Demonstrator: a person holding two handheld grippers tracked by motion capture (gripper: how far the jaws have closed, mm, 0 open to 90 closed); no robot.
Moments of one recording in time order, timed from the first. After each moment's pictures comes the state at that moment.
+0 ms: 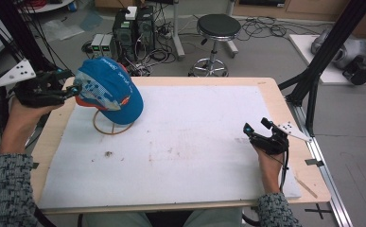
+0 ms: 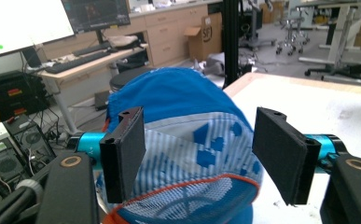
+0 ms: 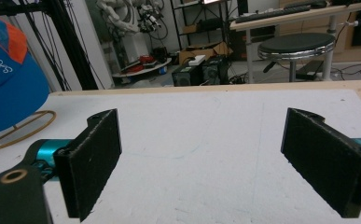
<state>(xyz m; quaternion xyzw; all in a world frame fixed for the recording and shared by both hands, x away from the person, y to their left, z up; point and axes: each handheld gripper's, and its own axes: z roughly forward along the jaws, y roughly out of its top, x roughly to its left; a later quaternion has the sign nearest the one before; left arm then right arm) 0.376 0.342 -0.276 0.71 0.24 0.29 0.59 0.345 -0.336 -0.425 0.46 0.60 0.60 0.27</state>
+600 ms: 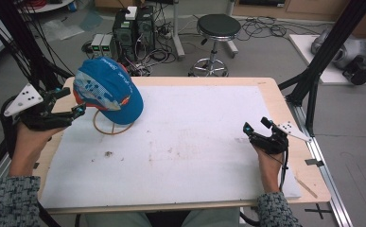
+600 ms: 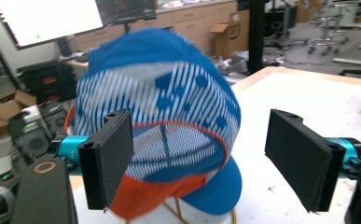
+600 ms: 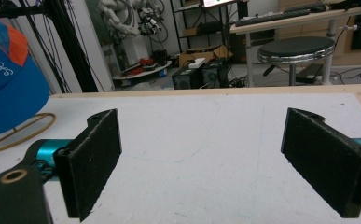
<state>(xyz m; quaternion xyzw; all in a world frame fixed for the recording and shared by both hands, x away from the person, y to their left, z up) 0.332 0.323 -0.312 0.69 0.29 0.33 0.57 0.345 -0.335 -0.424 0.46 0.60 0.60 0.28</state>
